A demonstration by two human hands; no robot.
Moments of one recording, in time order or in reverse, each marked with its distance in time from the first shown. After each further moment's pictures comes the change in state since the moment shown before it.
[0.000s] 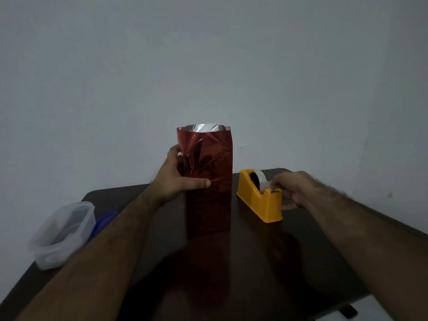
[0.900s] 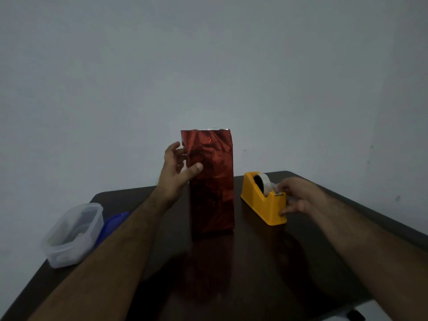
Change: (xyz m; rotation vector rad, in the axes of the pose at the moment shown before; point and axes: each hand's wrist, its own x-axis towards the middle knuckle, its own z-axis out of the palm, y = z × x) left_hand 0.000 -0.011 -0.002 -0.108 0.155 0.036; right_hand -0.007 0.011 -0.004 0.250 -0.095 -0.010
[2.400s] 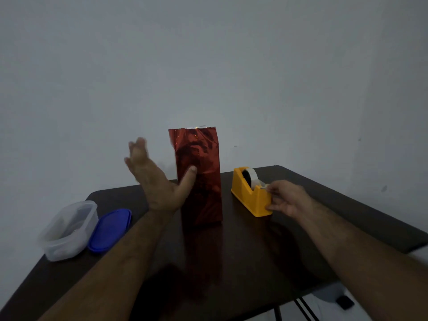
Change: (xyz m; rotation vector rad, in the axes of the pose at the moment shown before) left_hand -0.039 0.018 0.032 0.597 0.618 0.618; right_hand -0.007 0.026 -0.015 0.164 0.037 -0.038
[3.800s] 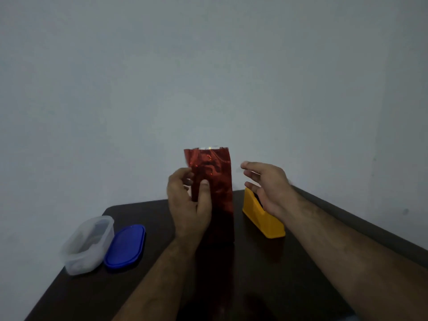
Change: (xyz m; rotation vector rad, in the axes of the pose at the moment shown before) left_hand -0.010 0.054 -0.003 -0.248 -0.004 -0.253; right_hand -0.075 -0.051 0.083 0.166 -0.278 -0.410
